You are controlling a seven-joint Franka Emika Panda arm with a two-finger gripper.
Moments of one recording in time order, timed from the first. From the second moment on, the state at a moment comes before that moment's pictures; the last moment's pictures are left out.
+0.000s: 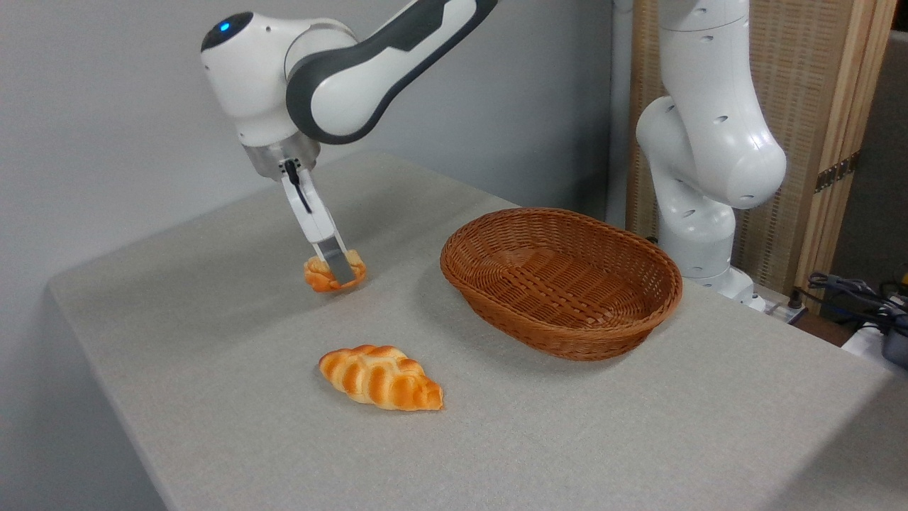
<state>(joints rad) -0.34 0.13 -0.13 -1.87 -0.13 1.87 0.70</state>
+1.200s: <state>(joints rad) -0.33 -0.17 0.14 -1.94 -0.08 1.29 0.84</state>
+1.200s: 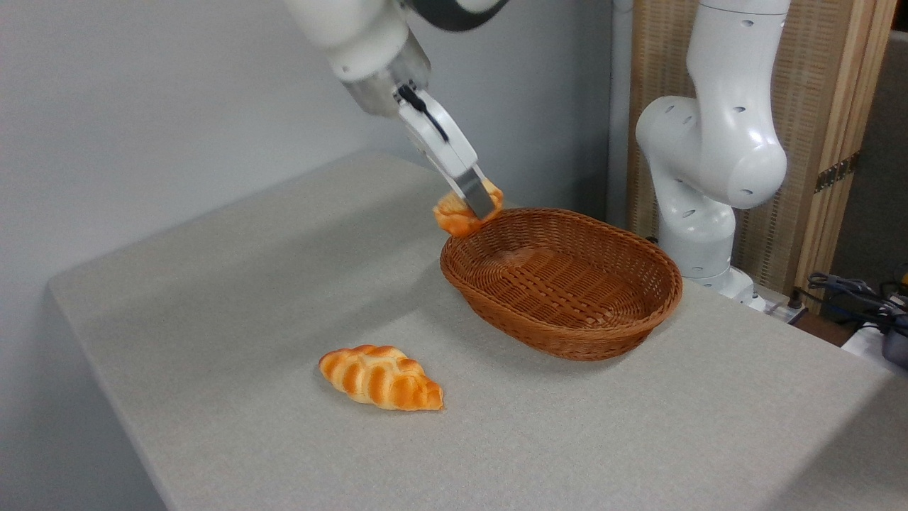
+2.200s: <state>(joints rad) -0.34 -0.16 0.14 -1.94 0.00 1.63 0.89</state>
